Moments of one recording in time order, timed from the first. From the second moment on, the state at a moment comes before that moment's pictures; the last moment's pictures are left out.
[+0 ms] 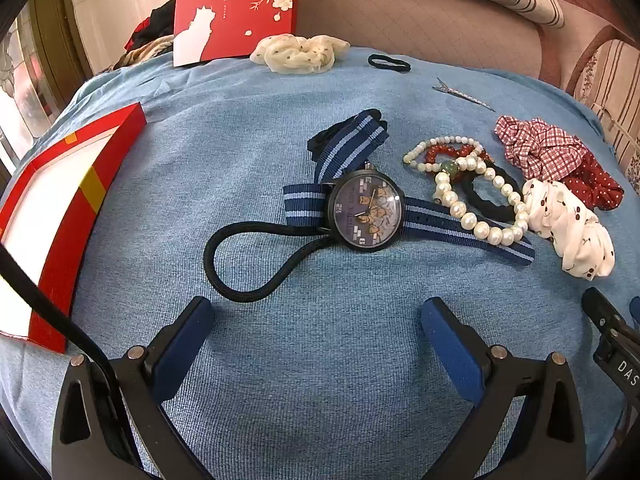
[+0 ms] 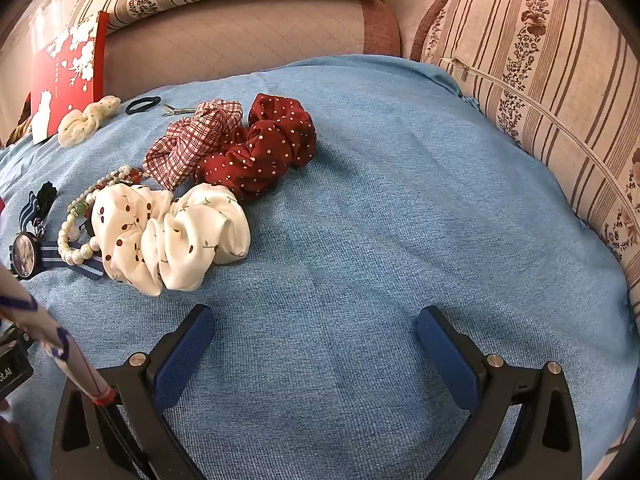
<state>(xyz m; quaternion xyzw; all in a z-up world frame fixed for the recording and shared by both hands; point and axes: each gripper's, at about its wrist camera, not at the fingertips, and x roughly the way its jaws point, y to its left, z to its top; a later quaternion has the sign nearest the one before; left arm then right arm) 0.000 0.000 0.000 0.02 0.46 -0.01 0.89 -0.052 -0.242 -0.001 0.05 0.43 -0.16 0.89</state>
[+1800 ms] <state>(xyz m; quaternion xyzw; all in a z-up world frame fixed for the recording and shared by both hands) -0.154 0.088 0.094 0.07 0.40 -0.04 0.91 -0.081 -0.224 0.010 0.04 0.51 -0.14 0.85</state>
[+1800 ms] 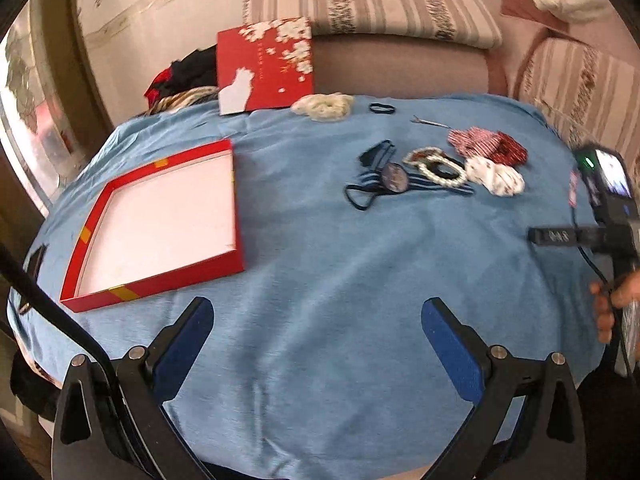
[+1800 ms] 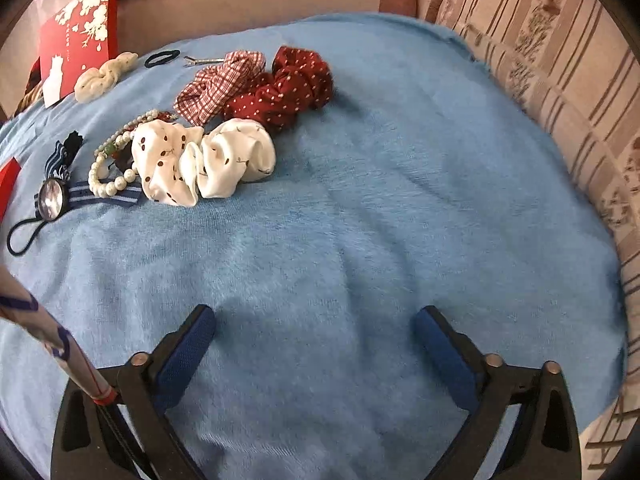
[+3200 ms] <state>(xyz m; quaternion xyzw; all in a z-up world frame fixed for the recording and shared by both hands) -0.041 0.173 0.047 0.03 0.54 0.02 0.84 -0.158 -0.190 0.056 0.08 0.43 -0.10 0.90</state>
